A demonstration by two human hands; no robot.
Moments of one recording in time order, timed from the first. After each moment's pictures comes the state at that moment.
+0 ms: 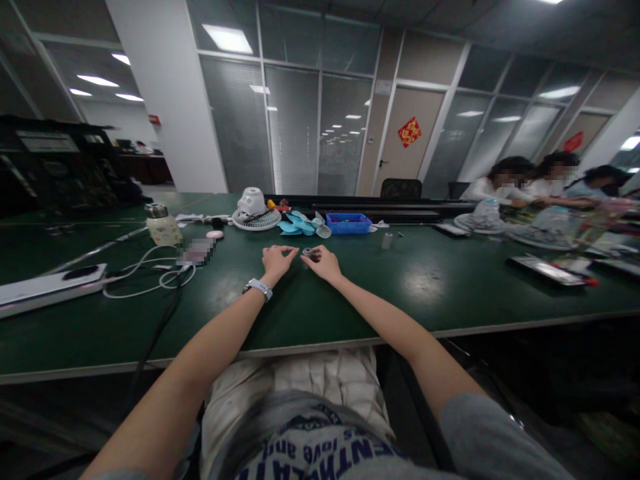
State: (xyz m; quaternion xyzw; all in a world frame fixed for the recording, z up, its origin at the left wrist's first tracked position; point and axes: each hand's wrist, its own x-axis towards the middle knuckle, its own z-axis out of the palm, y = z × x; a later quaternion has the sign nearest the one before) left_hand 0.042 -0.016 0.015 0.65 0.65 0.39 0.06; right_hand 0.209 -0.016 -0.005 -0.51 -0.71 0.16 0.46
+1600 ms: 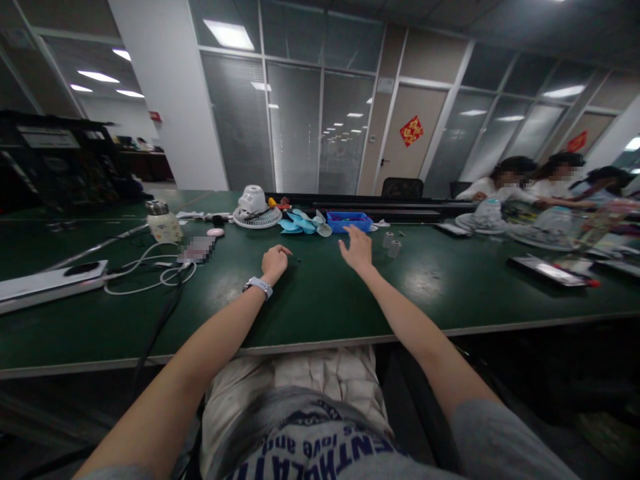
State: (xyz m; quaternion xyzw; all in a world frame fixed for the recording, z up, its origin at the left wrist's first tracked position) left_hand 0.036 -0.022 0.015 0.60 0.68 0.40 0.14; right_hand 0.287 -0.025 0.035 -0.58 -0.71 -0.12 0.39
